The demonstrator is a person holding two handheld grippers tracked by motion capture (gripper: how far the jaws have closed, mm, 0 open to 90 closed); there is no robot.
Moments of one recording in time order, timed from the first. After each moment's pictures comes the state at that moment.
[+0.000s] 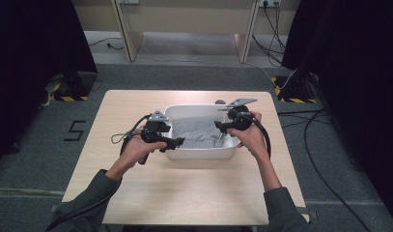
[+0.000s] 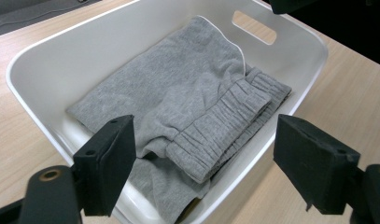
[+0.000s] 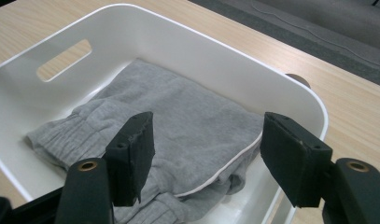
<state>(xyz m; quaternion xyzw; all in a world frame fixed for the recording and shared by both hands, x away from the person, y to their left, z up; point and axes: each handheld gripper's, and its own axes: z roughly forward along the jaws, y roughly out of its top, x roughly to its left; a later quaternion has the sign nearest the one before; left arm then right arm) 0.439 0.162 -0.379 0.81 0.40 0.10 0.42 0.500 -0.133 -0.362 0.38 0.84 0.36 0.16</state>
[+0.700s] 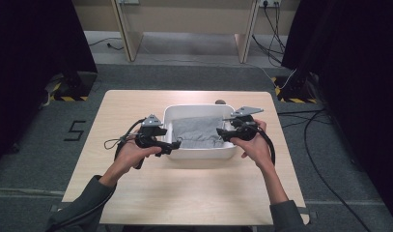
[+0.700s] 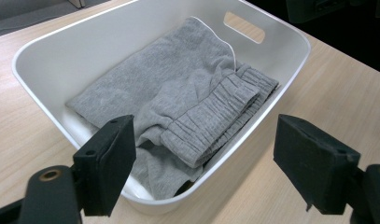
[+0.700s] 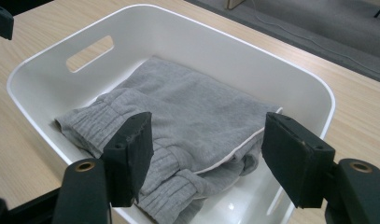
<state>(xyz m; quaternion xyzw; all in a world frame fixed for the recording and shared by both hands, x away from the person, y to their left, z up) 0.421 0.175 -0.378 0.80 0.39 0.10 0.44 0.469 -0.144 -0.363 0.37 0.83 0.38 0.16</state>
